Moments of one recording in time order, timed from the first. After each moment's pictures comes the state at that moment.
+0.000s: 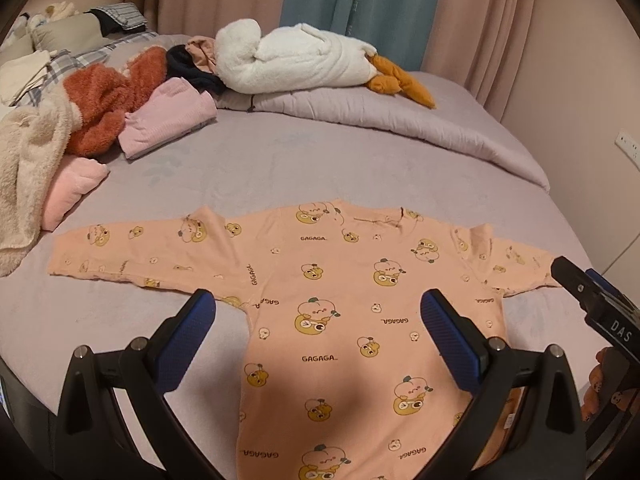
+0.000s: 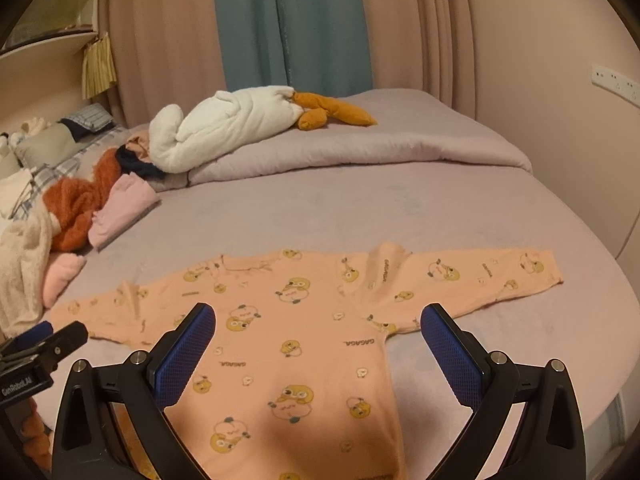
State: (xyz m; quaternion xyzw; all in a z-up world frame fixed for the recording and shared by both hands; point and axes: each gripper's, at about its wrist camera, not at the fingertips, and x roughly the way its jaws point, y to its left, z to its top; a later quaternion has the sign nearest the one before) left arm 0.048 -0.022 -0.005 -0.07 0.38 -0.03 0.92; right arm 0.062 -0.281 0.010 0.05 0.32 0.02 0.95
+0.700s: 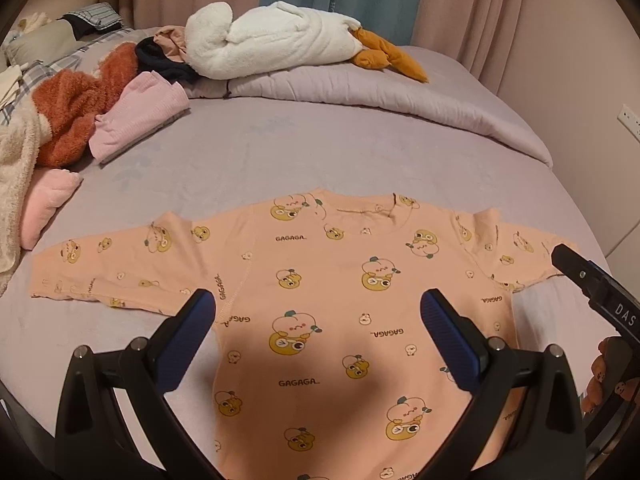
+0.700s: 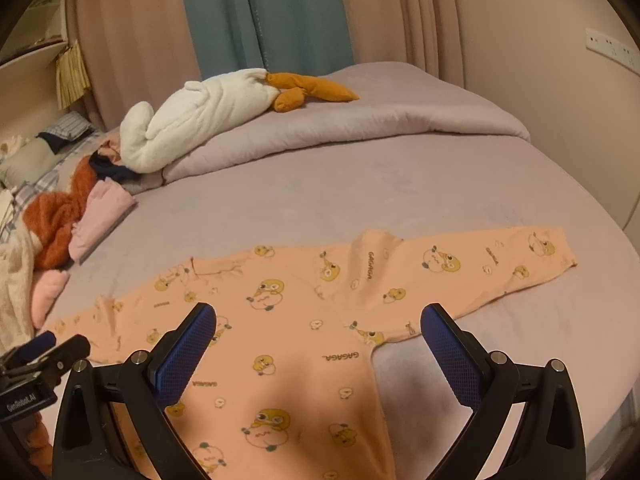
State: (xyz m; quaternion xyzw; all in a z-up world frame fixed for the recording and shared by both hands) left arm 0.089 -0.049 -0.020 -0.04 0.41 -0.05 0.91; right arm 0.097 -0.311 -0.009 0.09 0.35 0.01 0.93
